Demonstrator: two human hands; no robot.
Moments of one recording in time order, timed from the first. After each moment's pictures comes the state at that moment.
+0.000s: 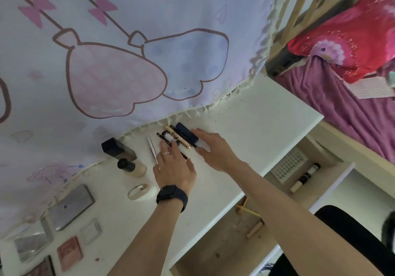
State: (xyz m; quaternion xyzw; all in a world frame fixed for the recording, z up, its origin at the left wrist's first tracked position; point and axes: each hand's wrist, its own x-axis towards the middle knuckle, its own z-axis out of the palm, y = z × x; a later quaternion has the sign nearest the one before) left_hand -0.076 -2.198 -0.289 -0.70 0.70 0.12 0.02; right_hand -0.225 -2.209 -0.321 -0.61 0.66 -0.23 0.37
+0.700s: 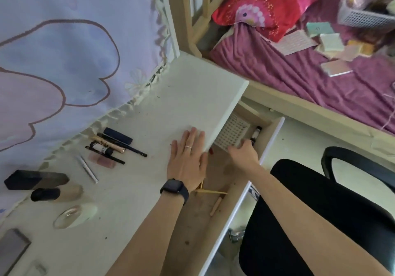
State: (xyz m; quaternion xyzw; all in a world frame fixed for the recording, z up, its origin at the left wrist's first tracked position) left_hand -0.204 -2.137 -0.344 -0.35 0.92 0.14 0.03; right_hand -0.374 -2.049 -0.371 -0.09 0.84 -0.32 0.42
